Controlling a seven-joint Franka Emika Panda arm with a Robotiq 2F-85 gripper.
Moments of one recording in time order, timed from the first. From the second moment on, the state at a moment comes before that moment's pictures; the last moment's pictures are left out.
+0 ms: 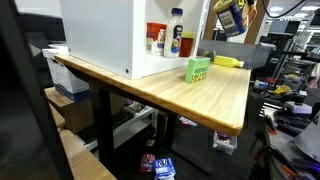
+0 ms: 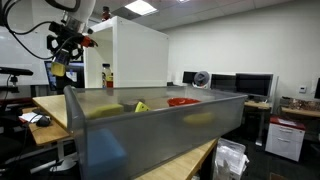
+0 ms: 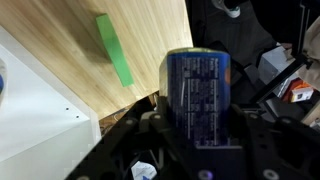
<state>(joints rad) 0.33 -0.52 -0.20 -2.30 0.50 1.72 -1.08</state>
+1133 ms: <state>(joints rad) 0.22 -0.53 -0.03 -2.47 0.77 1.98 -1.12</state>
